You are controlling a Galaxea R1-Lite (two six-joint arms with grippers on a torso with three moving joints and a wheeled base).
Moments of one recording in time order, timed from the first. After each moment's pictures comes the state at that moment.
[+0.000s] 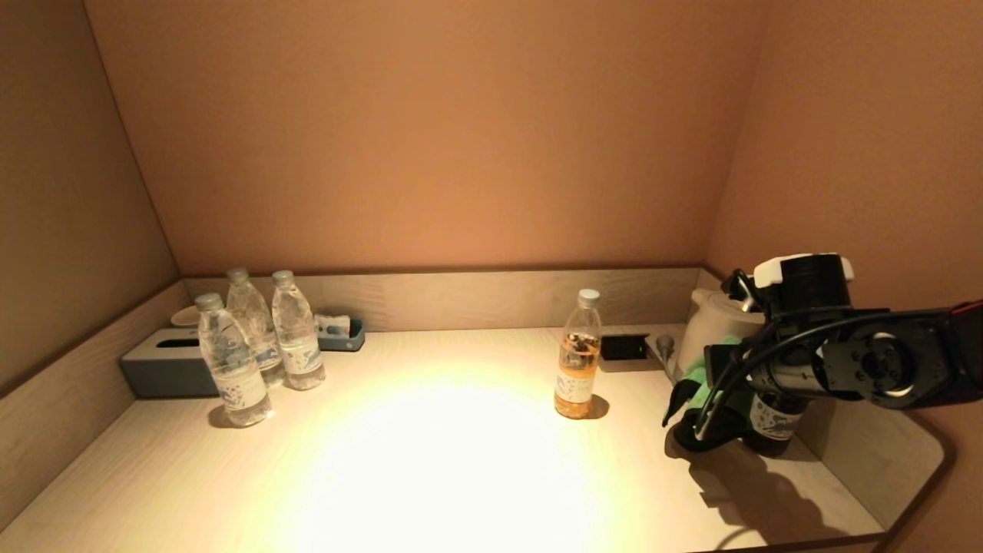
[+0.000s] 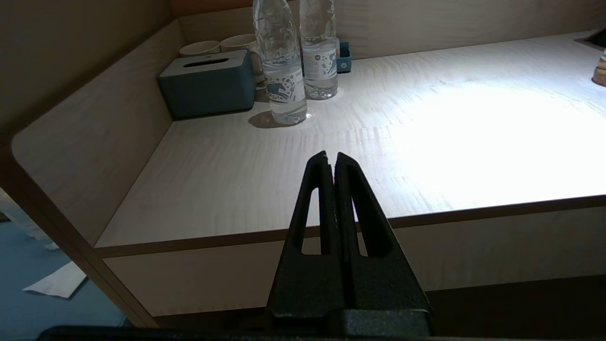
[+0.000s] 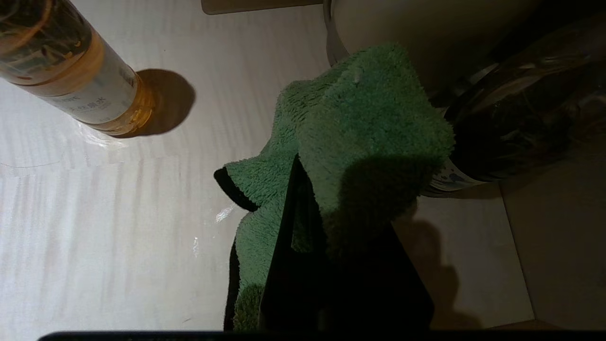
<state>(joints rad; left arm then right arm) 0.01 0.00 0.00 0.00 -0.03 0.09 0.03 1.78 -0.93 -0.16 -0.14 0.04</state>
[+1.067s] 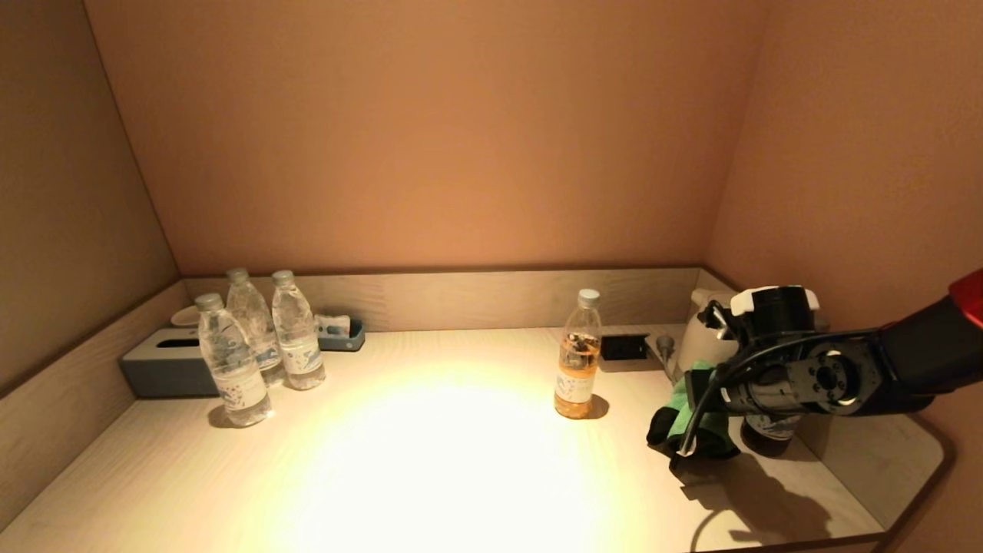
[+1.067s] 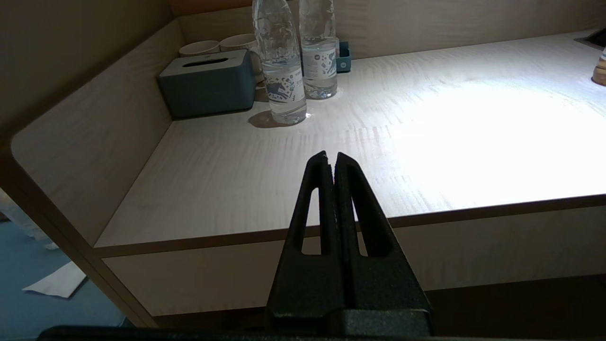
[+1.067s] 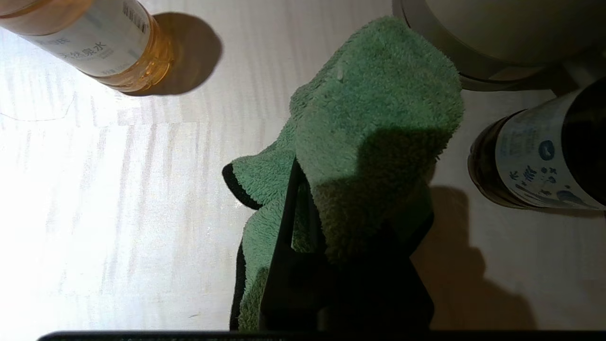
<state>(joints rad) 0.01 0.00 0.00 0.00 -0.03 0.09 0.00 1.92 -0.94 -0.20 0.02 0.02</state>
